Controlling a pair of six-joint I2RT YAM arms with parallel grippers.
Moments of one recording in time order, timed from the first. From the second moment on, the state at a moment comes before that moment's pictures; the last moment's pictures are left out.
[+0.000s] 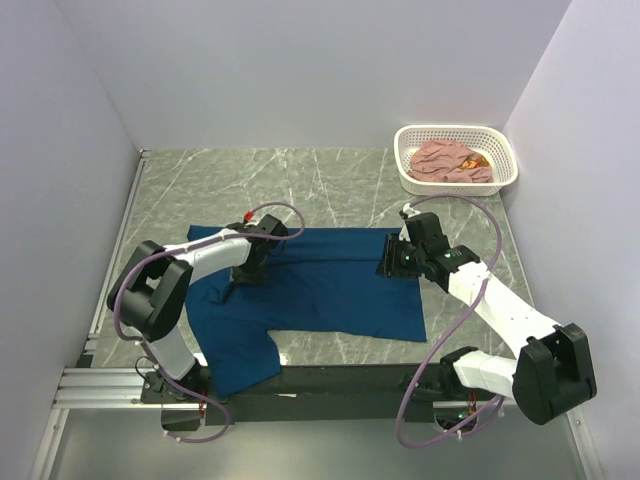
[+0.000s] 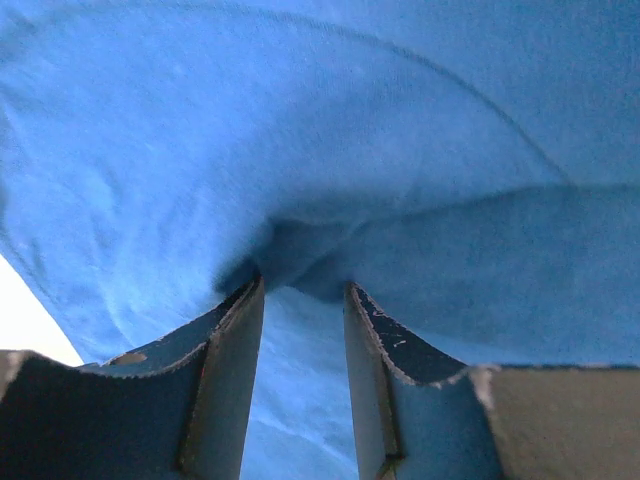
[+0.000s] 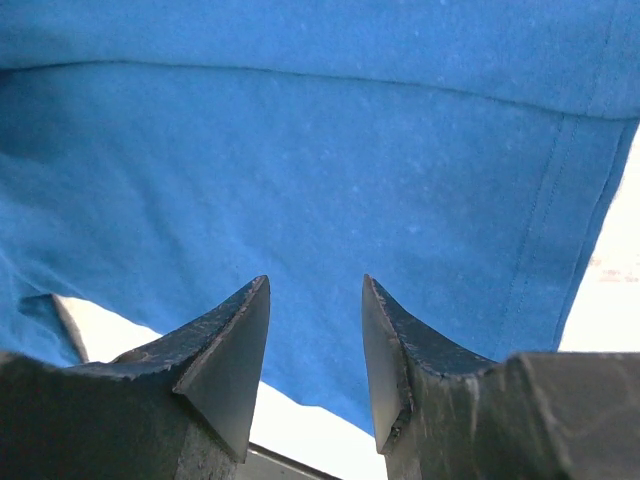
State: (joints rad) left arm -0.57 1.69 1.00 -0.71 -0.42 -0.56; right arm 0.38 1.16 0.76 -0.49 -0.12 0.44
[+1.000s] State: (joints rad) left arm -0.56 1.73 1.10 -0.79 -0.46 -0.51; right arm 0.38 1.17 0.73 -0.49 -0.12 0.43
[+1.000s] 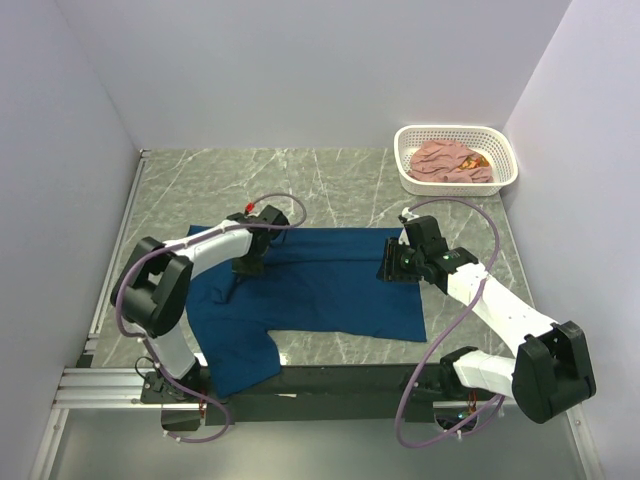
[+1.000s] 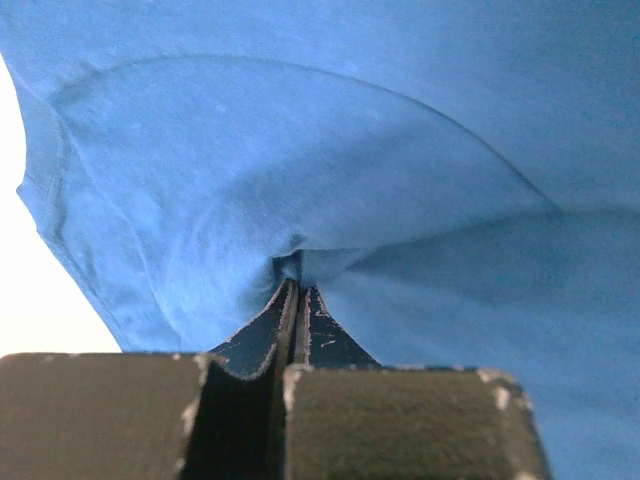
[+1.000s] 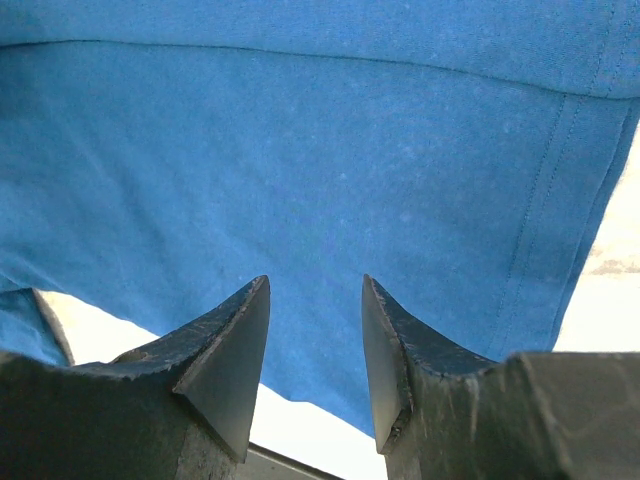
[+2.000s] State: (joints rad) left arm -0.55 1.62 1.18 -0.85 0.22 -0.54; right arm 0.45 1.27 0.73 -0.31 -0.40 0.47
